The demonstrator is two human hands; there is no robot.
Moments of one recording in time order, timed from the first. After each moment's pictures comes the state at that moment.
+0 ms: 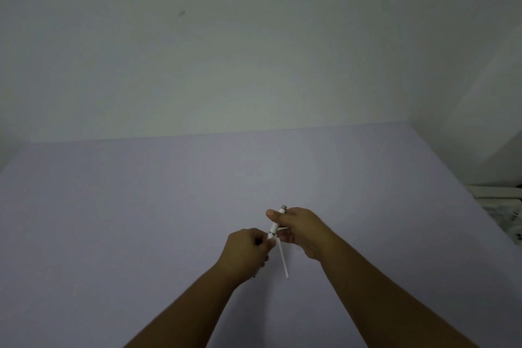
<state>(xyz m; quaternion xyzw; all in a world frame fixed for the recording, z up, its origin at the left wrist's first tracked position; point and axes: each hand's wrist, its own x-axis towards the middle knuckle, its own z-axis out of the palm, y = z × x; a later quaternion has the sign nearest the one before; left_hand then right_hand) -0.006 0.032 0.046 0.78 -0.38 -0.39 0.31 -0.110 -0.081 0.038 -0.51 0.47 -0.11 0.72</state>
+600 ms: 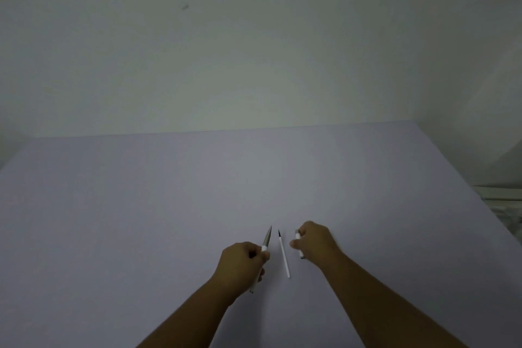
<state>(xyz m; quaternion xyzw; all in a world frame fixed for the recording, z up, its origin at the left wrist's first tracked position) -0.008 0.049 0.027 0.79 -0.28 -0.43 0.34 -0.130 -0.095 -0.031 -0.70 0.57 -0.01 0.43</state>
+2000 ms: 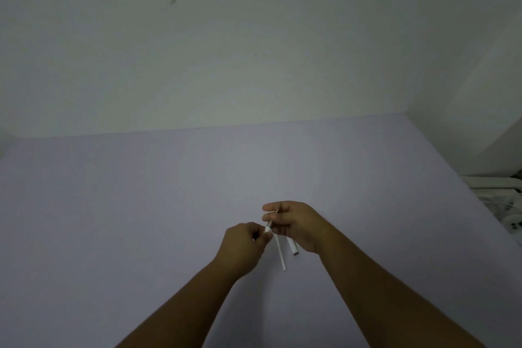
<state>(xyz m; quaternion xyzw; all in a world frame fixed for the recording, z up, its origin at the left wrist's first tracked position) -0.010 0.029 0.040 0.80 -0.41 -0.33 0.28 -0.114 -0.081 0.034 -0.51 0.39 -0.12 0.75</state>
